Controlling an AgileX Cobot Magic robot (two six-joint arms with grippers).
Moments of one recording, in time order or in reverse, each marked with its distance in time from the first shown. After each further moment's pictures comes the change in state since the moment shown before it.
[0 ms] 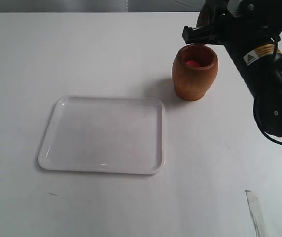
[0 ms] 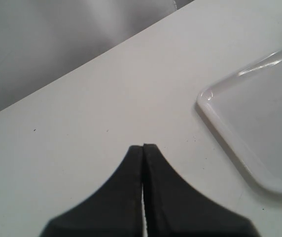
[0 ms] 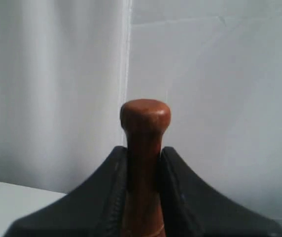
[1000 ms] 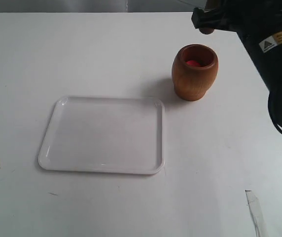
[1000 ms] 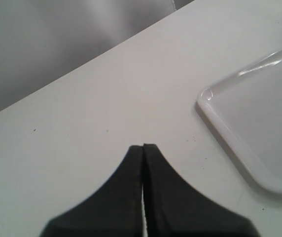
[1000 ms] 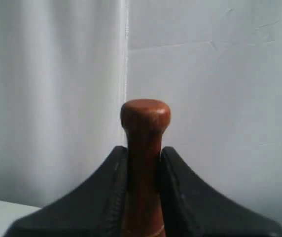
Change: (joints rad) left arm 0.000 0.000 0.000 0.000 0.000 0.000; right arm 0.000 -0.119 0.001 0.017 0.086 -0.021
